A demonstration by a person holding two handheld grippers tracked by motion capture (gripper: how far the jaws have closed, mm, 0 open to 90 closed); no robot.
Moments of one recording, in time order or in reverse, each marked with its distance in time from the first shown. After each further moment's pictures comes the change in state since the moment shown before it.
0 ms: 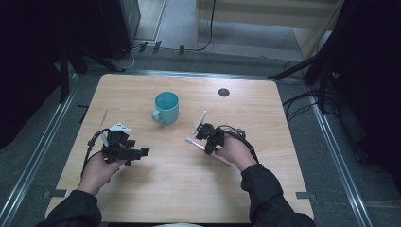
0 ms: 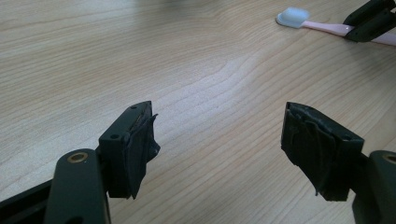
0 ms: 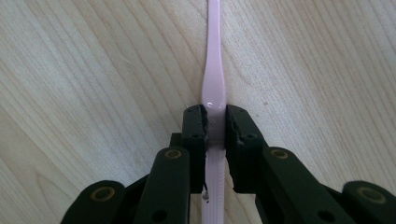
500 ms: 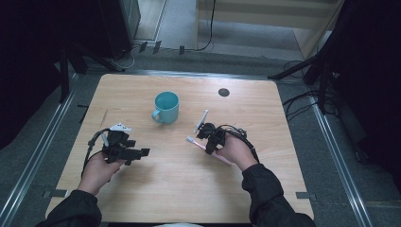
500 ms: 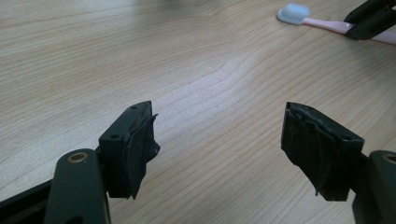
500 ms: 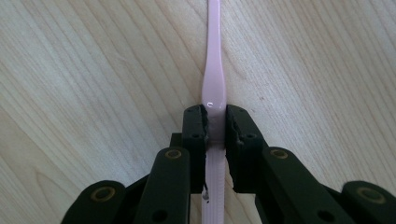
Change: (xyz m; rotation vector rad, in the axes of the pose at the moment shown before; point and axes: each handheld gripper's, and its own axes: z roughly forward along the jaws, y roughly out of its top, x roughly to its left) left arm 0.000 0.000 0.001 0.009 -0.005 0.001; right arm -0.004 -0.002 0.000 0.000 0.012 0.019
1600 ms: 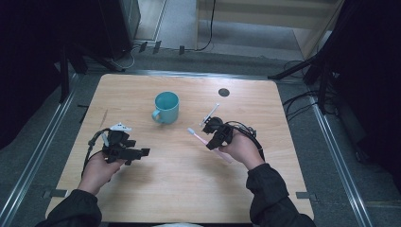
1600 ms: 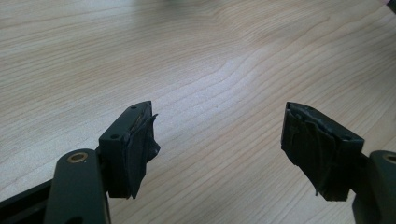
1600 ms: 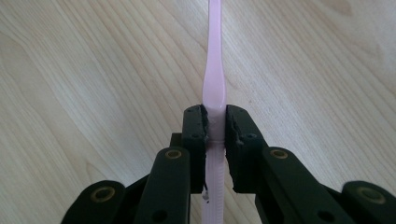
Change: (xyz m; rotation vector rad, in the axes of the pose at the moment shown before) left arm 0.001 0.001 0.000 0.002 -0.004 0.000; right arm -0.003 -0.014 -0.040 -0.151 0.047 0.043
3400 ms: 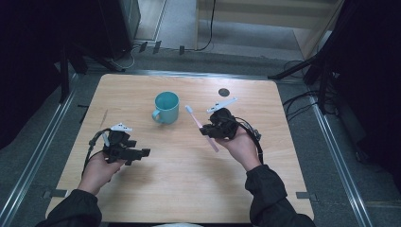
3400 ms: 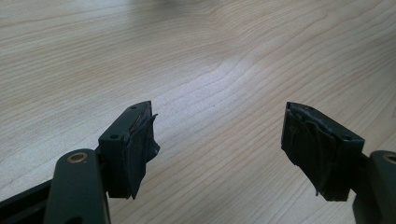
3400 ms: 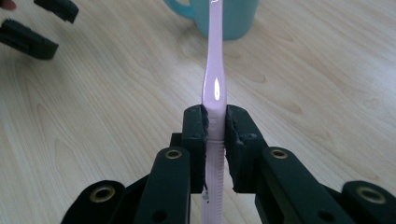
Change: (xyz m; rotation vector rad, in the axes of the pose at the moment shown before) left arm -0.001 0.000 0.001 0.007 -0.005 0.009; right arm -0.002 -0.004 -0.031 -0.430 0.023 0.077
